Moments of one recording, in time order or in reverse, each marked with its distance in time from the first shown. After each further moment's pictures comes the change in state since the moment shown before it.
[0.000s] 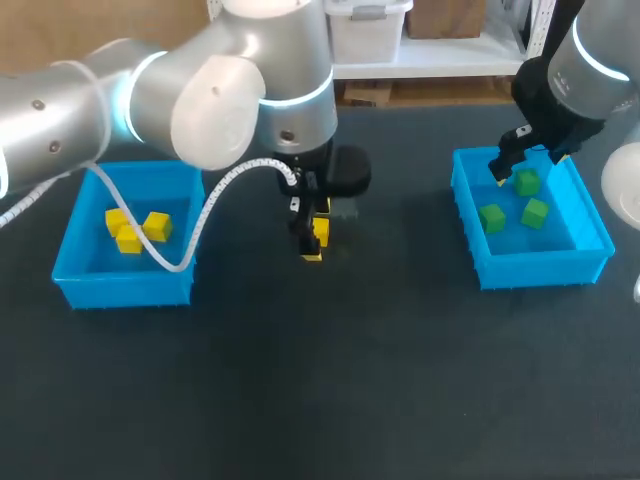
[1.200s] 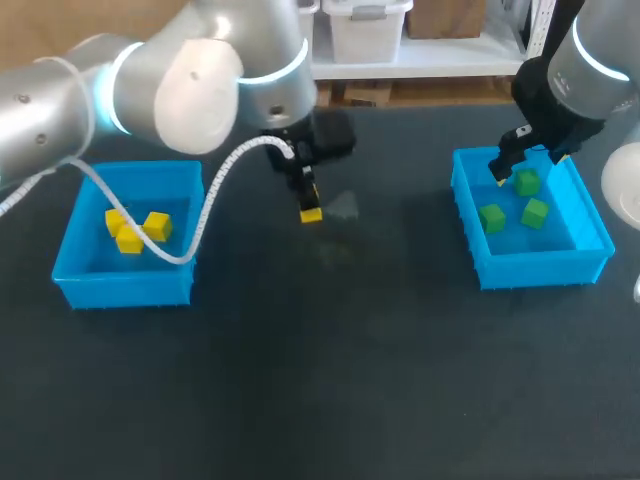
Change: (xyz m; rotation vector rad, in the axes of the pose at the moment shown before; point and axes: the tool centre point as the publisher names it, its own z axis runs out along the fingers) left arm 0.020 0.043 -0.019 -0.079 -0.079 -0.308; right arm 0.000 0.000 0.000 0.000 0.000 0.000
